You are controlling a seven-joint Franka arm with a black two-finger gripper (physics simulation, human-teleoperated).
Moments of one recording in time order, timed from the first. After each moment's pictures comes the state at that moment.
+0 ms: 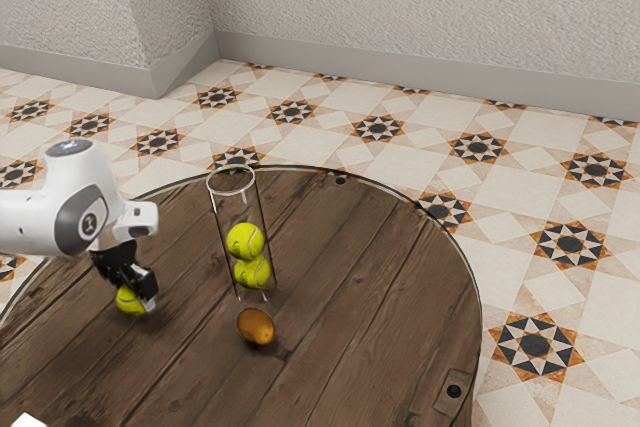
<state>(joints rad) 0.32 0.04 -0.03 -2.49 -0.03 2.55 0.41</state>
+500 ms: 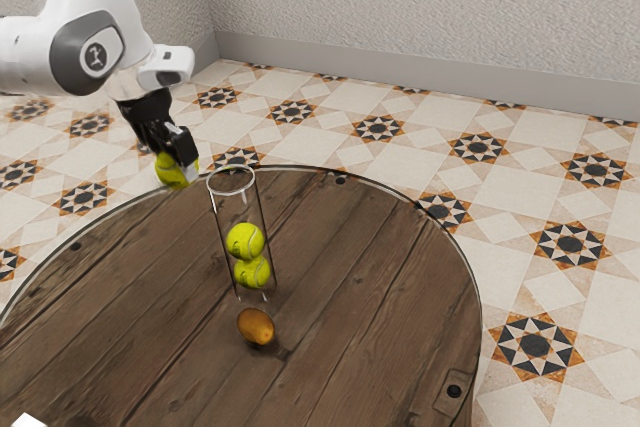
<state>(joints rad) 0.31 -0.16 -0.23 -2.02 -0.11 1.99 0.38</state>
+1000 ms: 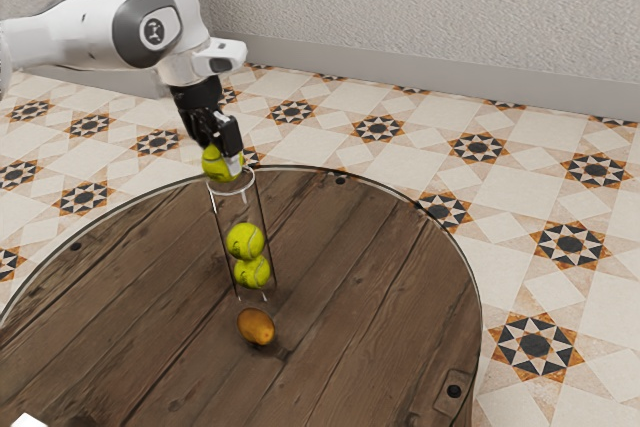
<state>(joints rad) 0.25 0.11 -0.25 -1.72 -0.10 1.83 0.37</state>
